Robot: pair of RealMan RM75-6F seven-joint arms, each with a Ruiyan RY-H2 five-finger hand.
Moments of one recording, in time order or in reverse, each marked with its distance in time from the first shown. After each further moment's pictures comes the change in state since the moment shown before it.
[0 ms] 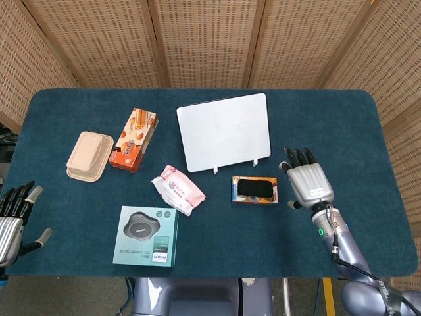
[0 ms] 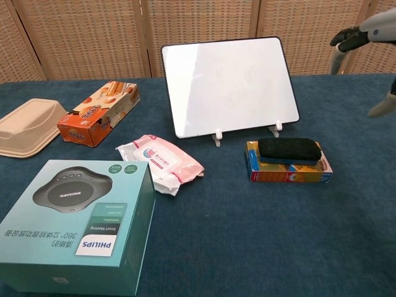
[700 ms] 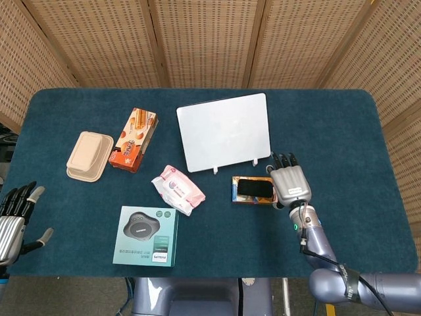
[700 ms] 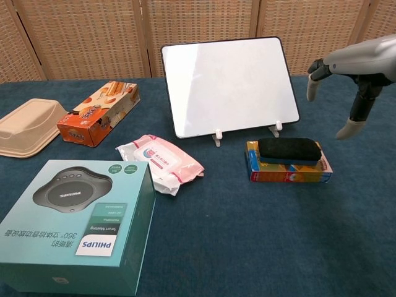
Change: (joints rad) left arm -0.011 -0.001 0.003 0.006 -0.015 -0.026 -0.021; right arm 0.156 -0.208 -0.036 0.088 0.211 0.135 -0.096
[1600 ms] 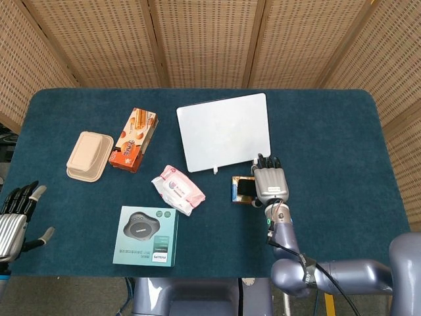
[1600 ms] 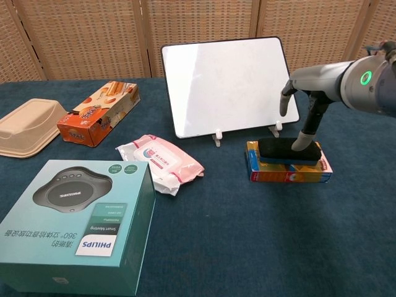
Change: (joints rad) left arm -0.020 -0.004 -0.002 0.018 -0.032 -0.046 -0.029; right arm 0.112 -0.261 0.094 0.148 0.211 0.150 0.025
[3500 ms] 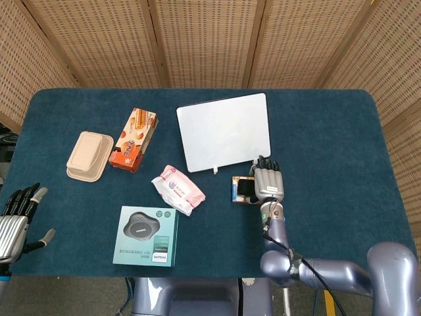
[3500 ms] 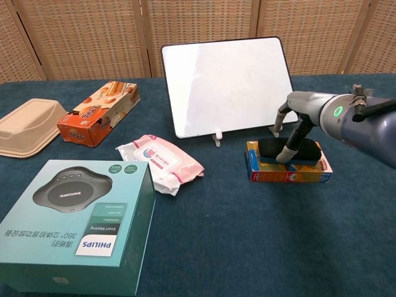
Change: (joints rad) left arm 0.000 -0.010 0.011 0.016 0.000 0.001 -0.002; right arm -0.083 -0.183 0.040 0.277 -0.081 -0.092 0.136
